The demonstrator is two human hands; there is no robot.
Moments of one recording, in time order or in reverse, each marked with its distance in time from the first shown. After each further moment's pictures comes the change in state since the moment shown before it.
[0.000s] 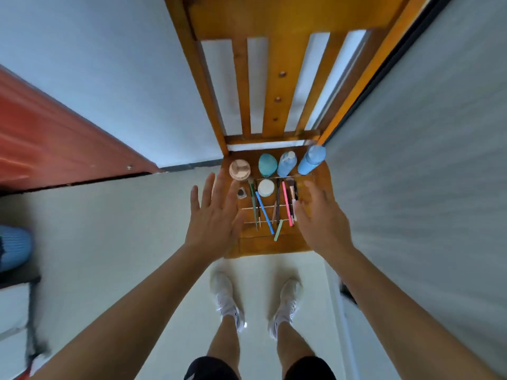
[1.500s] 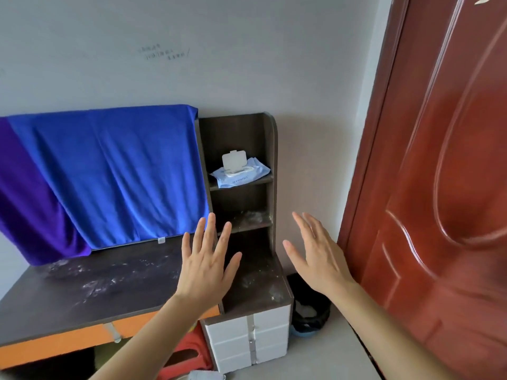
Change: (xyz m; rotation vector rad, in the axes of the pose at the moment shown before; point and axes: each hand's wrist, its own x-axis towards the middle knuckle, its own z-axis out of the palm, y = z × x) left_hand -0.676 -0.519 -0.275 0.217 0.696 -1.470; right_hand -0.385 -0.901 0.162 0.102 -0.256 -1.808
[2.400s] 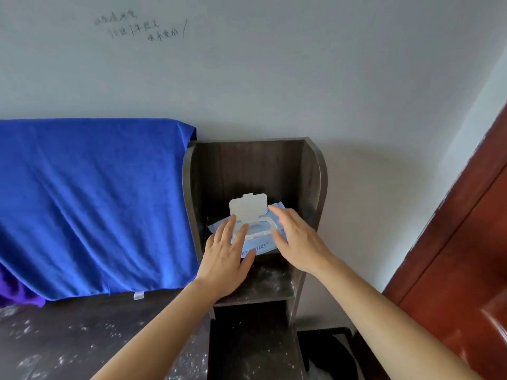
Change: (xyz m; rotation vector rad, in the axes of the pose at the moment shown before) left_hand 0.329 -0.079 0.161 -0.195 -0.065 -0.070; right_hand 0.376 0.060 0.153 0.226 -0.204 -0.211
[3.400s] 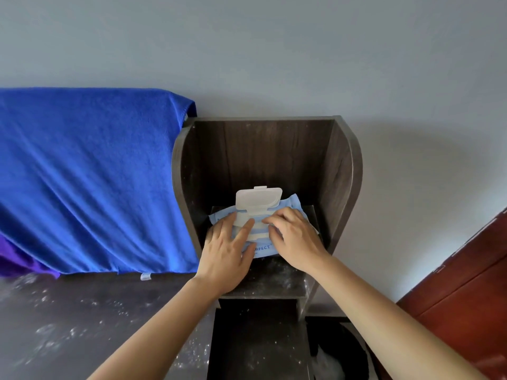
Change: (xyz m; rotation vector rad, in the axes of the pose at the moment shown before) left_hand 0.024 -0.016 0.037 0.058 0.088 -0.077; right_hand 0.046 0.041 0.060 -0.036 0.017 -0.141
